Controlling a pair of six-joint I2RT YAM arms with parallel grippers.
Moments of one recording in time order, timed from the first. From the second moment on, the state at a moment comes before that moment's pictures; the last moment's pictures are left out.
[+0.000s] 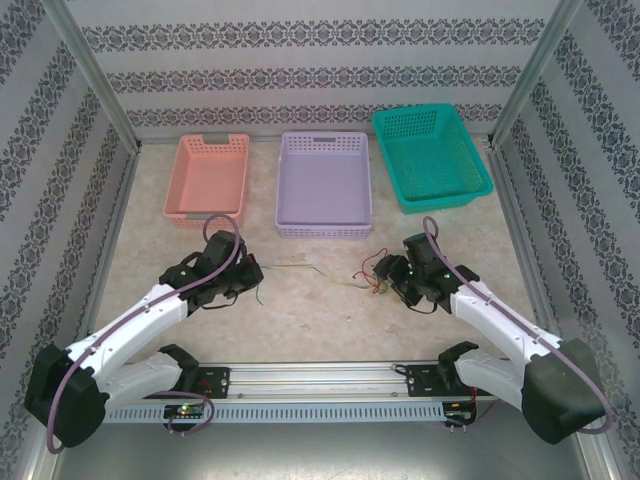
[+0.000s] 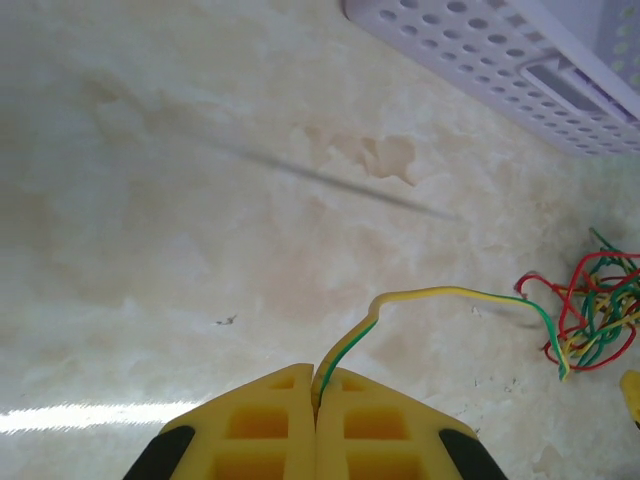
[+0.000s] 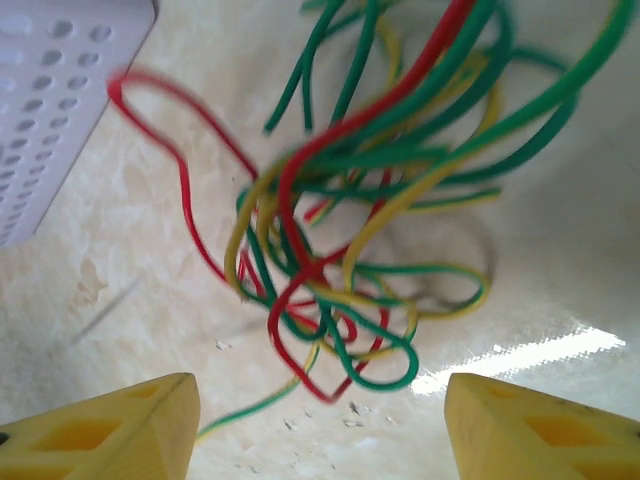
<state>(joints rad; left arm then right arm) -0.52 1.01 0.66 -0.56 0.06 -0.94 0.40 1.07 0.56 -0.50 -0.18 1.15</state>
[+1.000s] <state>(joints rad) -0.52 1.11 0.93 -0.81 0.01 -0.92 0.29 1.45 0.81 -0.58 -0.21 1.09</state>
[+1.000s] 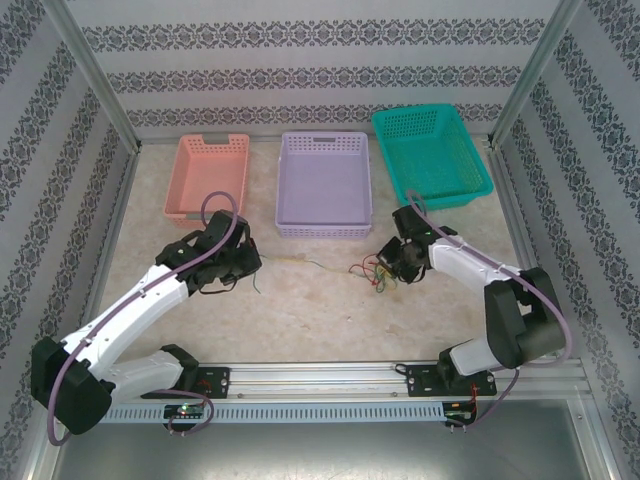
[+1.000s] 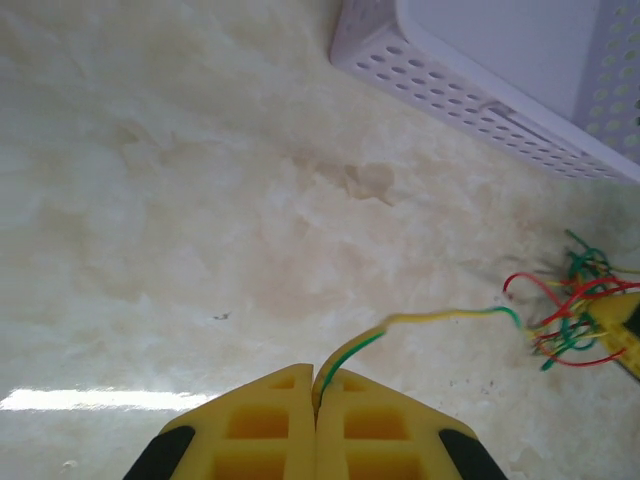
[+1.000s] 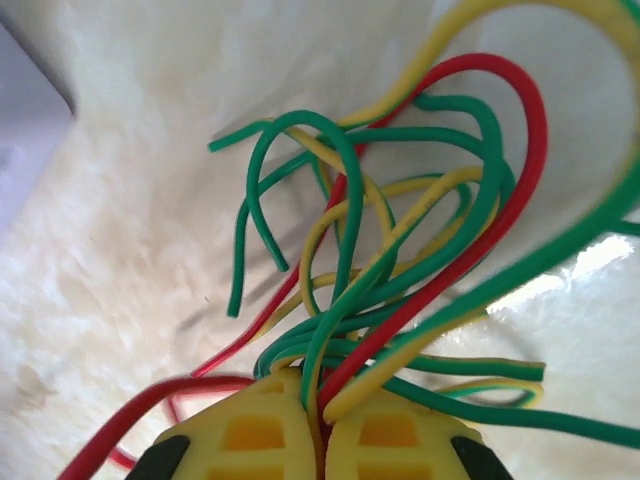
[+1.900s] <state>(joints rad) -0.39 1.36 1.04 -0.94 0.02 -0.74 0.13 1.44 0.86 -0.63 -0.49 0.96</state>
